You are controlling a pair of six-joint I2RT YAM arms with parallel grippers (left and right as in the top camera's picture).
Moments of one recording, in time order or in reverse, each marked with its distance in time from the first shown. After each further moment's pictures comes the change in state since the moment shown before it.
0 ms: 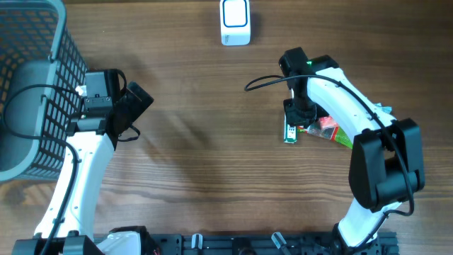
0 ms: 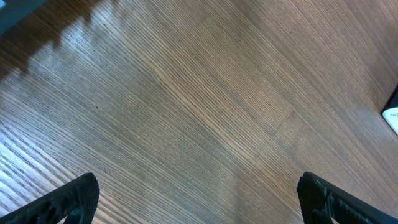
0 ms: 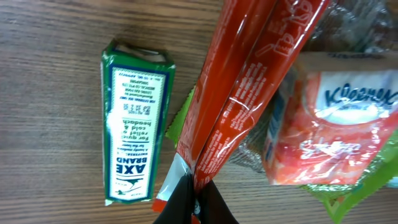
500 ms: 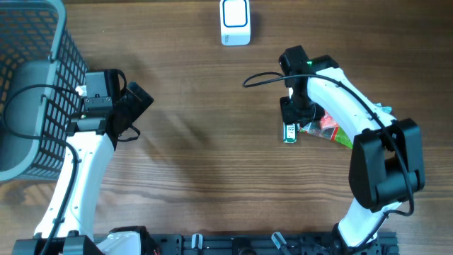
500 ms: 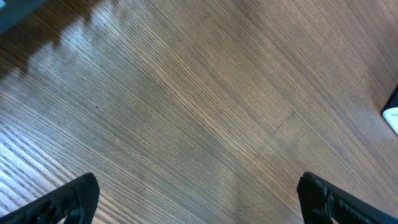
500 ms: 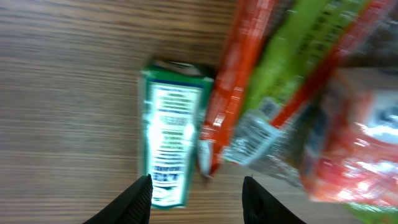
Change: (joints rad) left arm 0.000 0.000 0.000 0.000 0.000 0.000; right arm -0.002 0.000 0.000 0.050 -0.118 0.018
